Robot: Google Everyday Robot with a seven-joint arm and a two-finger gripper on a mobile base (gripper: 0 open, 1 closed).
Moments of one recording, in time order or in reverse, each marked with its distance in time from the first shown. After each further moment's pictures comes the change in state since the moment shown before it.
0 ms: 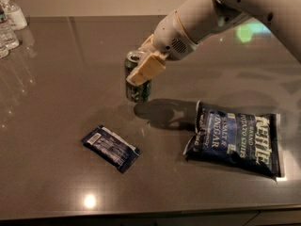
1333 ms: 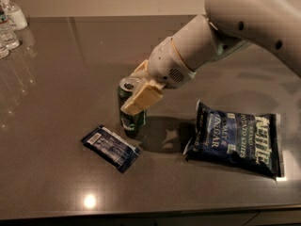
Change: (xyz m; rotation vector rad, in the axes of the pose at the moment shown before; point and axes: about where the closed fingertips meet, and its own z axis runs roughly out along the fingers) arm 0.010 0.070 0.020 -0.071 -0.008 -0.041
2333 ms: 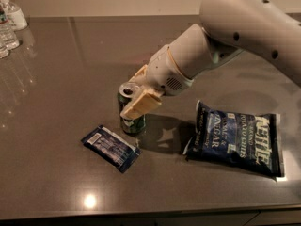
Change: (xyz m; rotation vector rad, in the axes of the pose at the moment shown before) arm 0.011 0.005 0.012 0.017 0.029 -0.011
